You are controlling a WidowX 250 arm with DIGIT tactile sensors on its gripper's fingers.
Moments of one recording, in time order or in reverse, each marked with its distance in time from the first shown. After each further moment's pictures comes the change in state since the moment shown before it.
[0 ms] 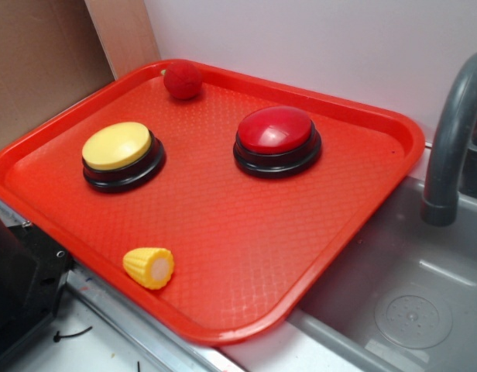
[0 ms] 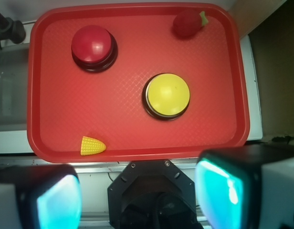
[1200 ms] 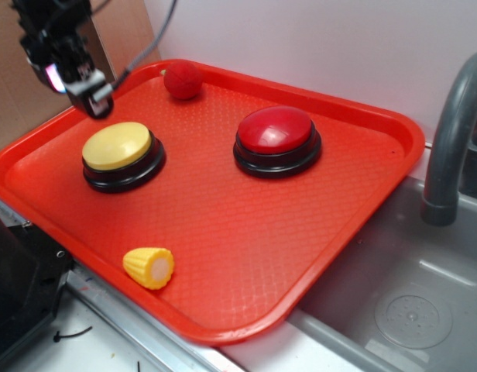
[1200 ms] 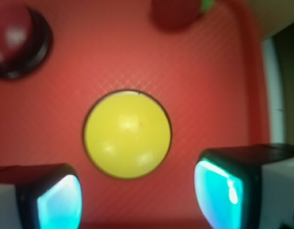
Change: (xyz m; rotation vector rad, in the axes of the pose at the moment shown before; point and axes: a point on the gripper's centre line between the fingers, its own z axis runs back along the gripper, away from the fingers) arm 0.042 0.078 -0.165 0.050 0.071 -0.077
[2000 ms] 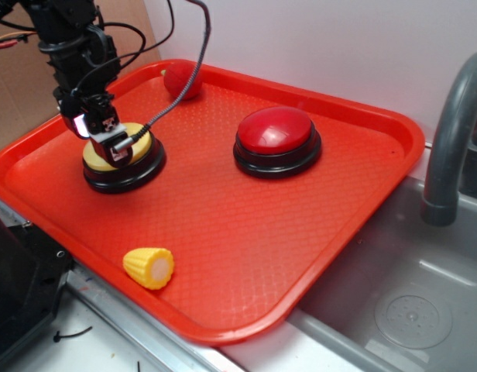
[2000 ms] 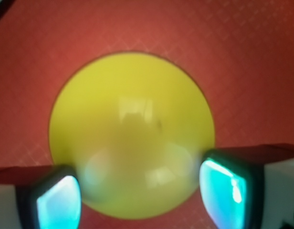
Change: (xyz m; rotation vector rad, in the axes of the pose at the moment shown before) arm 0.005 -0.004 -0.030 -0.016 0.035 -0.027
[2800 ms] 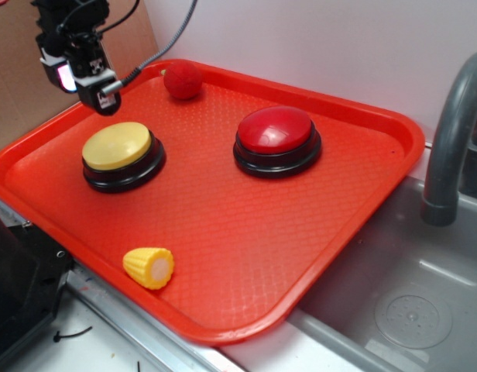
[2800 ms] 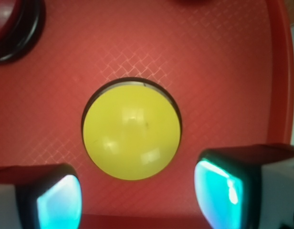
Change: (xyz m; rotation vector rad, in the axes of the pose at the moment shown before) arm 0.005 0.004 0.056 -0.022 0.035 0.046
